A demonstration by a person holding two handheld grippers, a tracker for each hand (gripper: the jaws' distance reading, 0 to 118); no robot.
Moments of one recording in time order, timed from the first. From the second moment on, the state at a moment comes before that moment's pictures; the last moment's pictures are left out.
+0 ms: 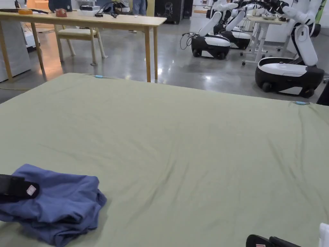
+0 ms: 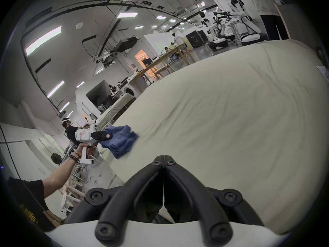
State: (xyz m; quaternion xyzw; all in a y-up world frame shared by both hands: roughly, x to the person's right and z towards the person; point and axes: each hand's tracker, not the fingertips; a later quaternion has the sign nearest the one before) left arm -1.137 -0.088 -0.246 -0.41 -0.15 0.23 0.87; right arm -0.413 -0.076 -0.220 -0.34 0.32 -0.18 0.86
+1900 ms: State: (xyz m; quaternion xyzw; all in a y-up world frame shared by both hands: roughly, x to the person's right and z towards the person) left arm -0.631 0.118 -0.394 -0.05 -0.01 0.00 1.00; right arm -0.318 0.114 -0.386 -0.04 0.00 0.06 1.00
